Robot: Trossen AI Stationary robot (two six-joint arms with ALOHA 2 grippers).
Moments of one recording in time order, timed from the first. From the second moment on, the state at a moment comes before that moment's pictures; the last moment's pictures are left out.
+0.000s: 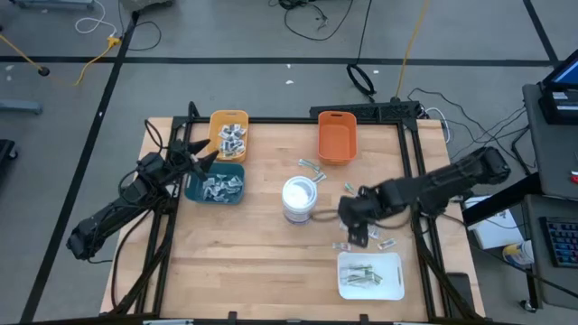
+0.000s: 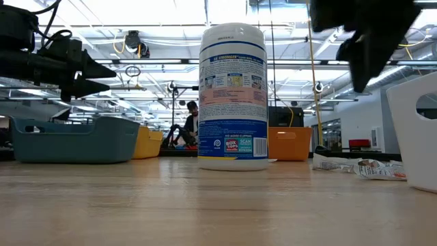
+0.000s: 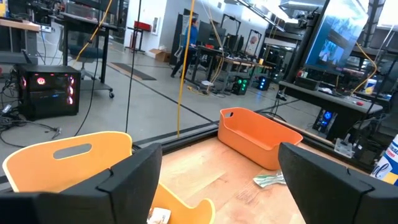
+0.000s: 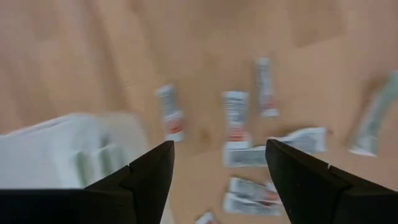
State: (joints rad) left arm 0.71 0.01 0.02 0.03 0.08 -0.24; right arm 0.29 1.40 1.09 -0.99 0.00 0.61
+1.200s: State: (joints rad) left arm 0.71 0.01 0.02 0.03 0.08 -0.24; right arm -0.24 1.43 0.74 -0.71 -0.02 0.46
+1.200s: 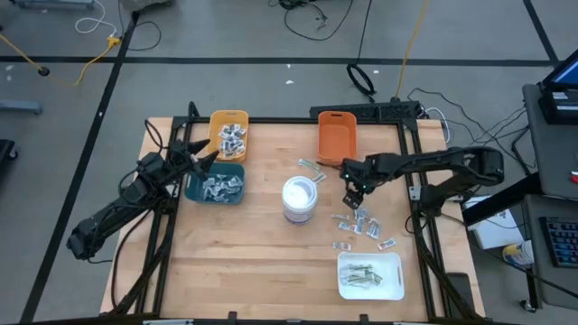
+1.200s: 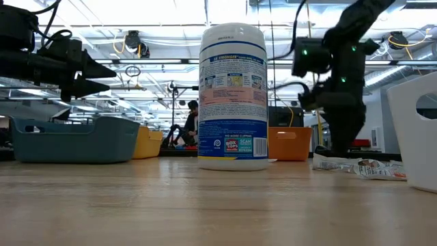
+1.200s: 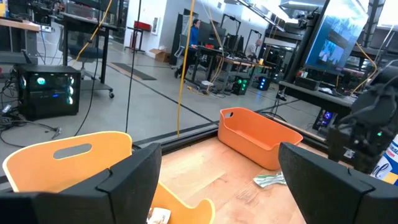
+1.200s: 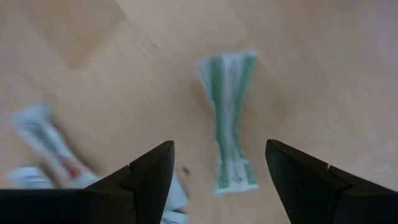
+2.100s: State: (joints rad) left arm 0.71 0.01 0.02 0.03 0.08 -0.24; right arm -0.24 1.43 0.73 -0.71 -0.08 0.58
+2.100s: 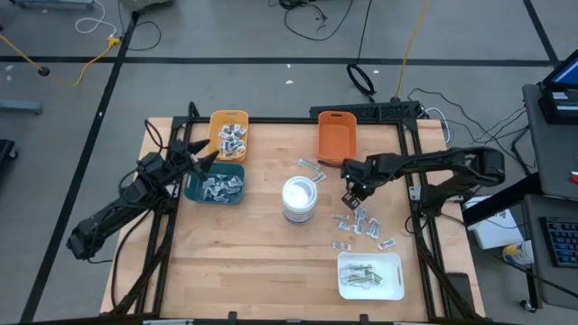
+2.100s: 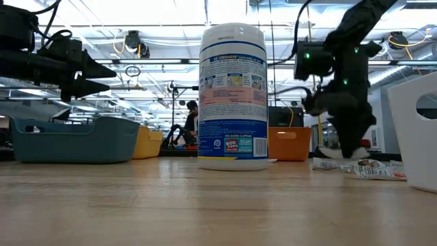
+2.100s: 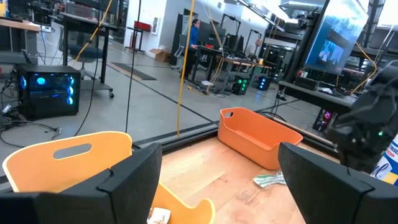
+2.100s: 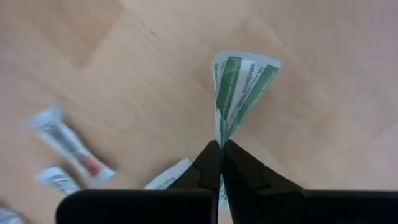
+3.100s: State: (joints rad) left arm 0.71 0.01 0.02 0.03 0.08 -0.24; right arm -0.04 1.27 0.98 -1.18 -0.11 0.49
